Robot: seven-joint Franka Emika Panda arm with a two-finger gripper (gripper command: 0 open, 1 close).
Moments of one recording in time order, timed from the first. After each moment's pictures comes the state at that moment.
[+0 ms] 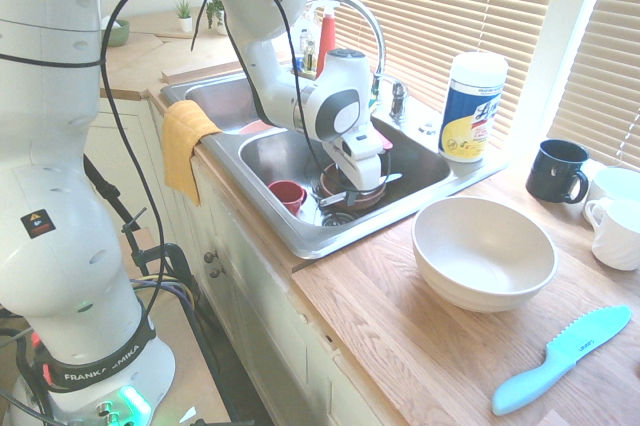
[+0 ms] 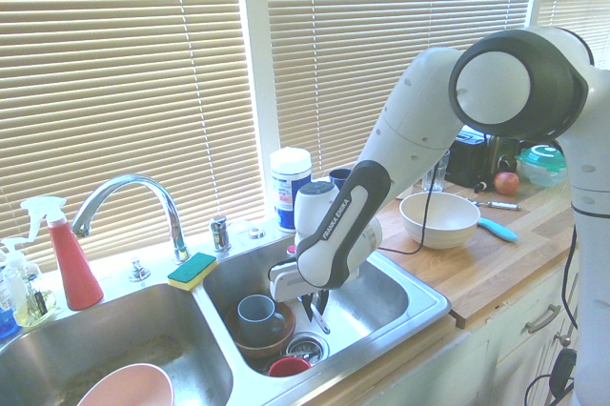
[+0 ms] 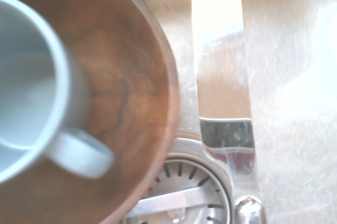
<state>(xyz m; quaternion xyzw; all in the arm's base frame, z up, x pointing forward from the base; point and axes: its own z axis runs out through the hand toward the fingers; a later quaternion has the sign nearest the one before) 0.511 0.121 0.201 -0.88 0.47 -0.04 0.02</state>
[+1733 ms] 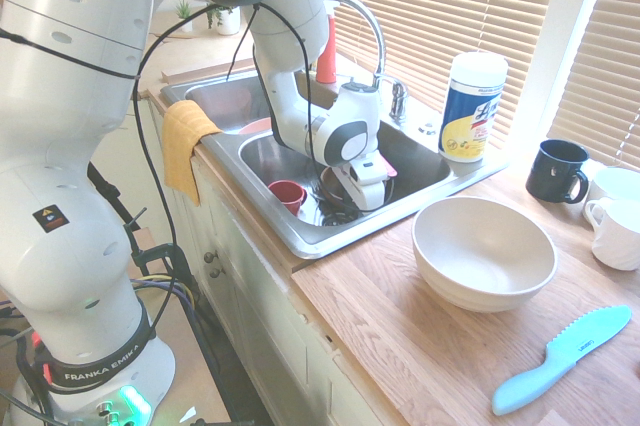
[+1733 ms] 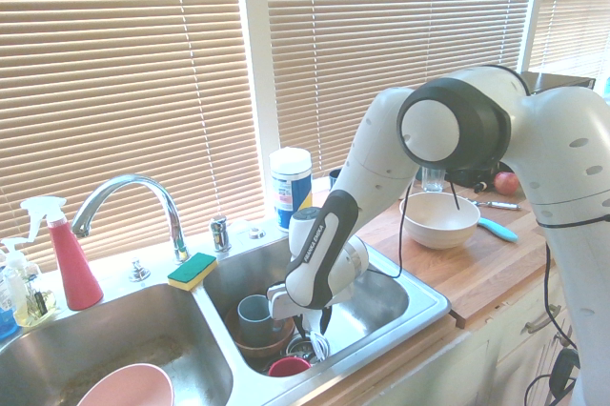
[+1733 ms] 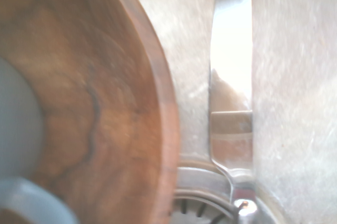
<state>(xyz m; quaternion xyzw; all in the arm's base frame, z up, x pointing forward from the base) 0.535 0.126 0.152 -0.87 0.49 -0.03 0.02</state>
